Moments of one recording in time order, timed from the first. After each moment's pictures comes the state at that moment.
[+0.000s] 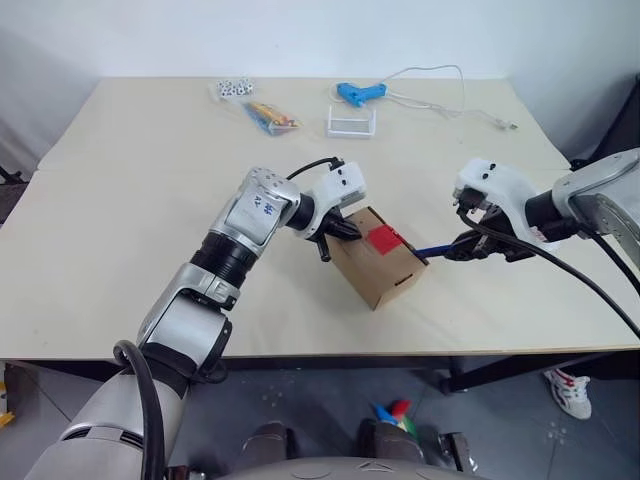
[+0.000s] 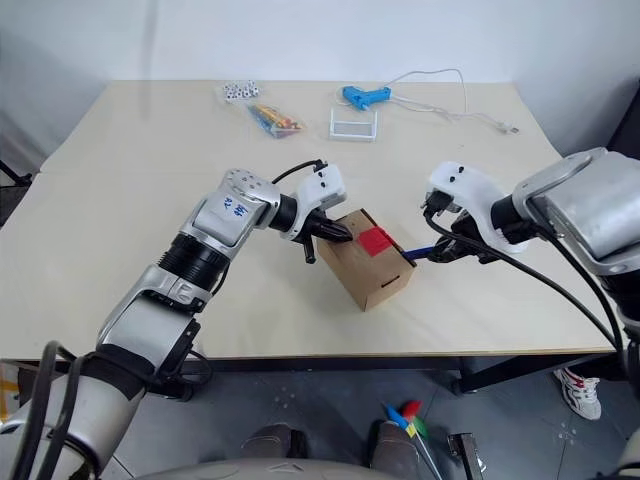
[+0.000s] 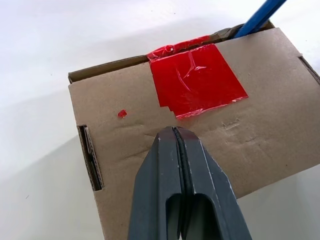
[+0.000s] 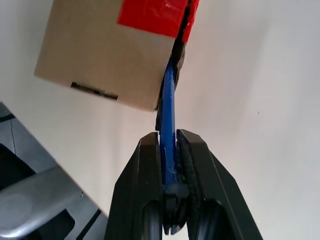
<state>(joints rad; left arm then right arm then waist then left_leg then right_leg) -1.16 0.27 -0.37 0.58 0.02 0.61 -1.02 -1.11 -1.14 0.48 -0.23 0.49 1.44 1.05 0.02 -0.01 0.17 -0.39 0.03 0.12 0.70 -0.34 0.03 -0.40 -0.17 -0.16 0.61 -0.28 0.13</state>
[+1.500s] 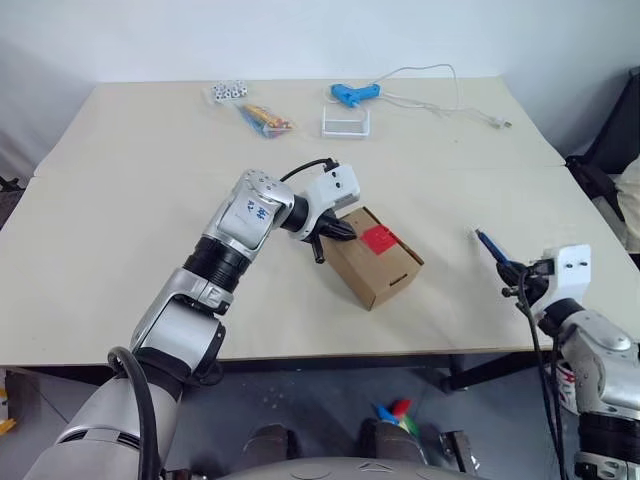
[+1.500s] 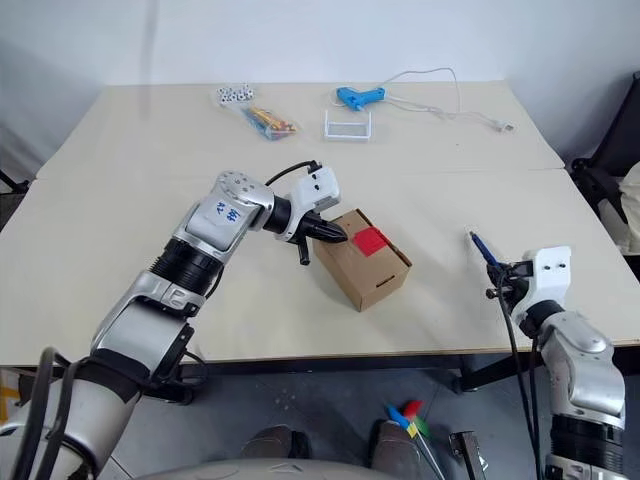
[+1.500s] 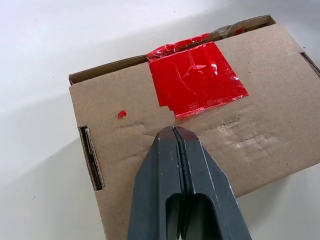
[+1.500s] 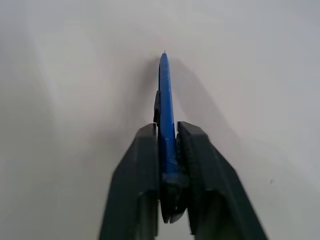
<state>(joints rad) -1.13 0.30 -0.37 0.52 0.02 0.61 -1.02 -0.14 -0.52 -0.39 0.03 0.30 0.43 0.51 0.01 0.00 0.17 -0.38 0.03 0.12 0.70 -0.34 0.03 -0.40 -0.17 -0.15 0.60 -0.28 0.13</state>
